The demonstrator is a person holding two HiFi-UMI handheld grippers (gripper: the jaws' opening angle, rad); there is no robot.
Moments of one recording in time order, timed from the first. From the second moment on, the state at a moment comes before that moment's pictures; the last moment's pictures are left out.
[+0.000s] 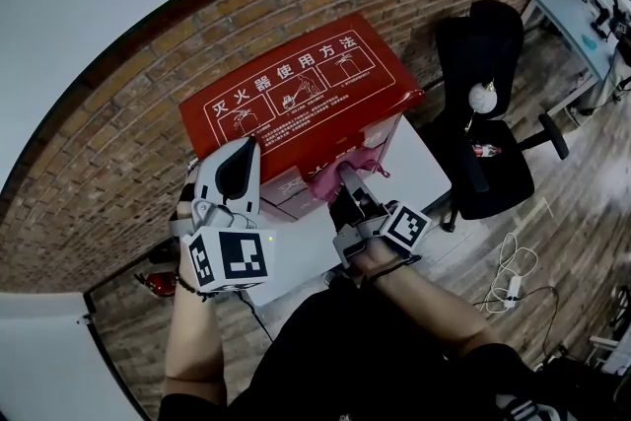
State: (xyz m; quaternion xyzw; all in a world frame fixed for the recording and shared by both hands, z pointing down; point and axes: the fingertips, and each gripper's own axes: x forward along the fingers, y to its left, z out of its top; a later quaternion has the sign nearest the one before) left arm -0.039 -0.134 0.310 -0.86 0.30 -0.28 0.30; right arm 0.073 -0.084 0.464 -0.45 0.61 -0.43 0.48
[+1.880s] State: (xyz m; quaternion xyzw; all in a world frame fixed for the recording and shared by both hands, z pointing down) left arm -0.039 -0.134 0.308 -0.86 0.30 -0.28 0.29; right arm 0.084 -0.085 0.564 -0.51 0.56 -0.49 0.43
